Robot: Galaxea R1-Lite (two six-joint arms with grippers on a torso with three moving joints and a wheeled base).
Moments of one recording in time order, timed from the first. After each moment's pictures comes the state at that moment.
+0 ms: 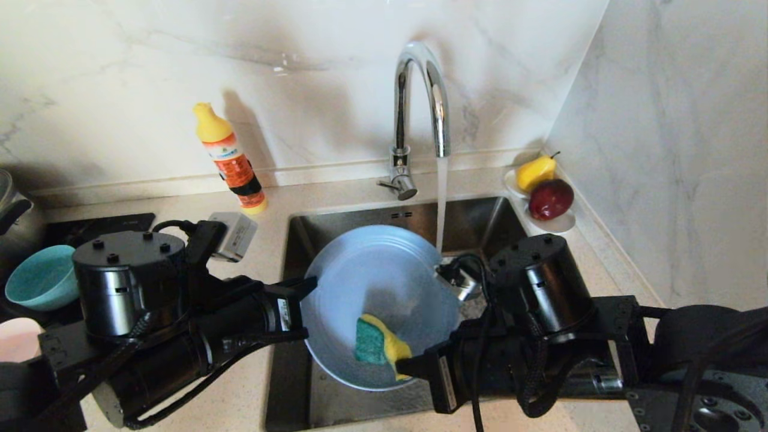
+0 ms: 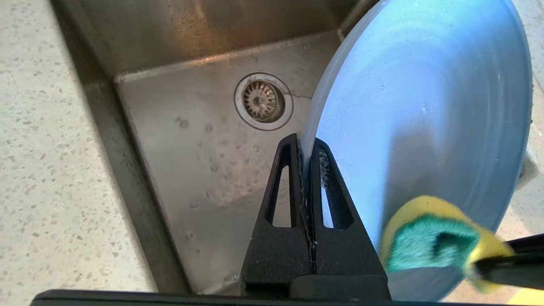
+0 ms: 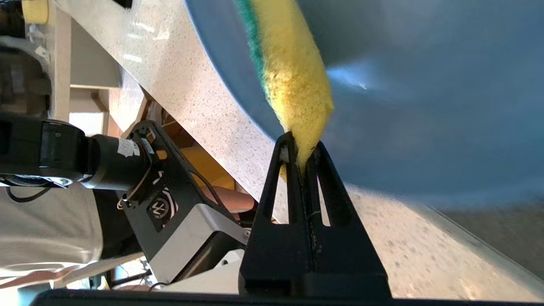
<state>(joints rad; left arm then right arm) -0.57 1.51 -0.54 -0.73 0.10 -0.22 0.83 1.74 -0.95 -0.26 0.24 0.46</state>
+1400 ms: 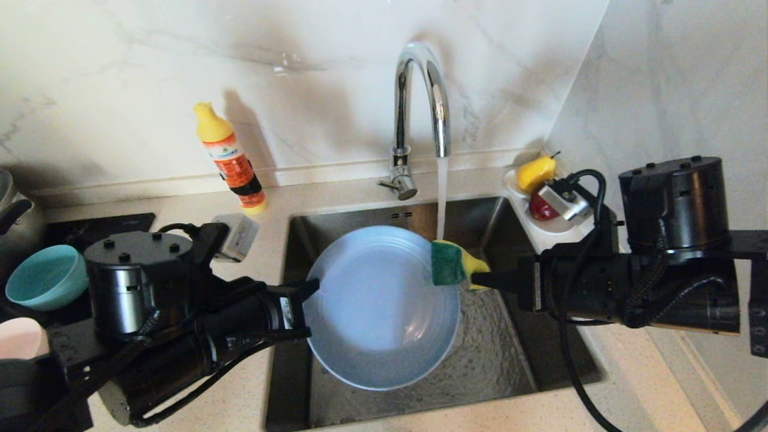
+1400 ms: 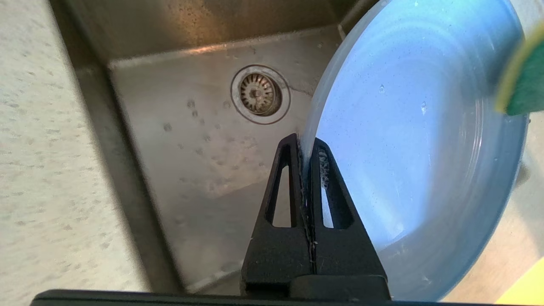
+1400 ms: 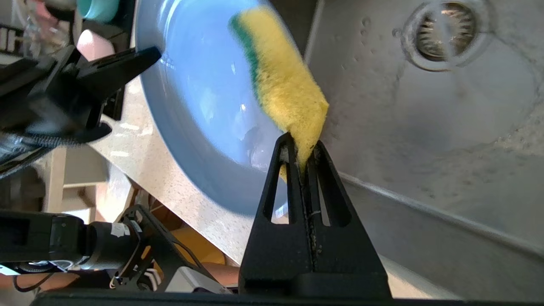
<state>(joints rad) -0.57 1.53 -0.55 -0.71 0.09 -0.29 0.56 1.55 -0.96 -0.22 0.24 0.46</state>
